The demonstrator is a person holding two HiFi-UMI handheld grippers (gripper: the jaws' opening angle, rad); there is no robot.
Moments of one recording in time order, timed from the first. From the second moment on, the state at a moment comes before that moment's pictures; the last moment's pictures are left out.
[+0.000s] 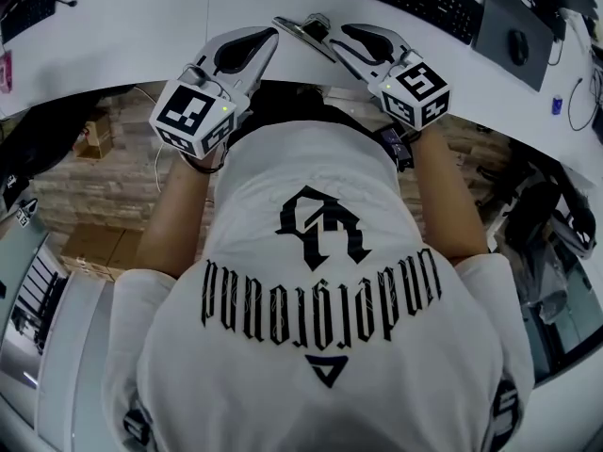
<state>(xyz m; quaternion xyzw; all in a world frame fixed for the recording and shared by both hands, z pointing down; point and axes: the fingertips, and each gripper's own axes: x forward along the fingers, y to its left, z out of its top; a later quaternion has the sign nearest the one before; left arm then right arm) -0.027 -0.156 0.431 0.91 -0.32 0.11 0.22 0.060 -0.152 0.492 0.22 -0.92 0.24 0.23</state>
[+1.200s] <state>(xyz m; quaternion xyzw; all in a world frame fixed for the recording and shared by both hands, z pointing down) -0.029 -0.167 0.537 0.90 -0.27 0.16 0.30 0.048 -0.175 0.637 0.22 -0.87 0.32 0.30</state>
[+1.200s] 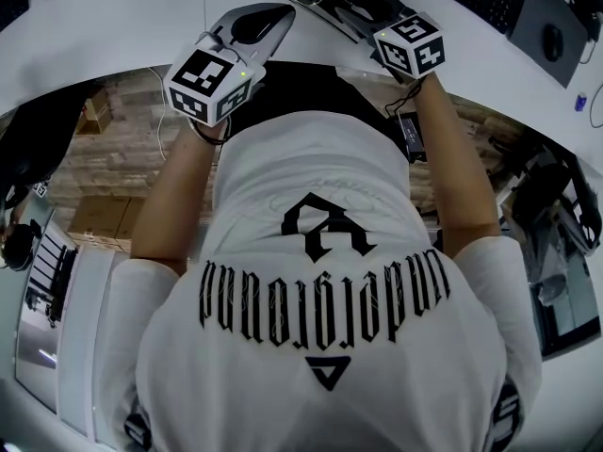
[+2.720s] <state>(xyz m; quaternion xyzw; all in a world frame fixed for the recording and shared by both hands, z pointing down) 0.000 -0.125 0.522 0.90 -0.29 0.15 0.30 0.060 -0.133 0.572 0.21 -0.90 0.27 0.26</state>
